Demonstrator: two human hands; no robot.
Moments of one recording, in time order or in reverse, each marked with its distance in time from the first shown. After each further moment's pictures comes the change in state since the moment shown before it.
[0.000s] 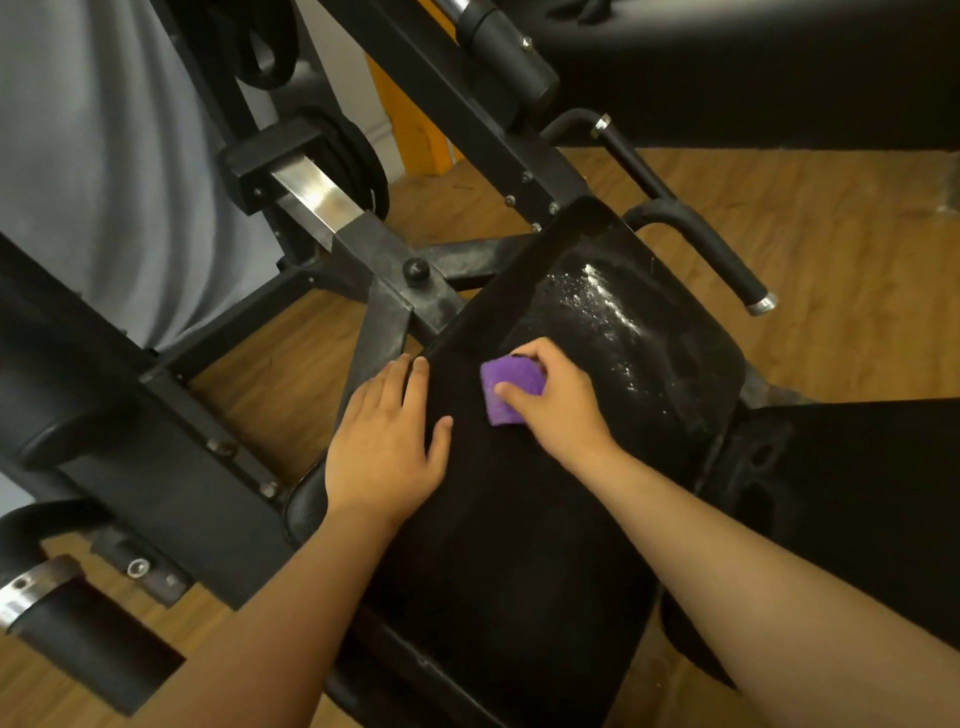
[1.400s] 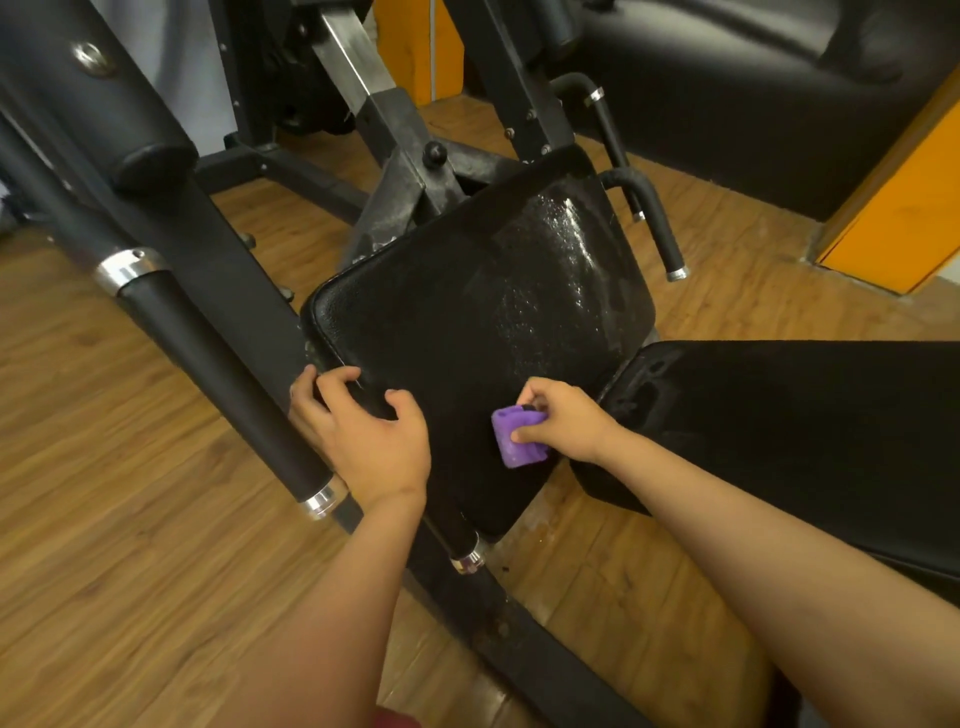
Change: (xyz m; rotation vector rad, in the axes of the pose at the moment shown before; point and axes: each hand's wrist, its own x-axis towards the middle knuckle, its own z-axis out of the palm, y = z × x) left_hand -0.160 0.056 0.010 -0.835 0.578 -0.823; right_hand -0.140 0.016 -0.045 -0.567 -0.553 0.155
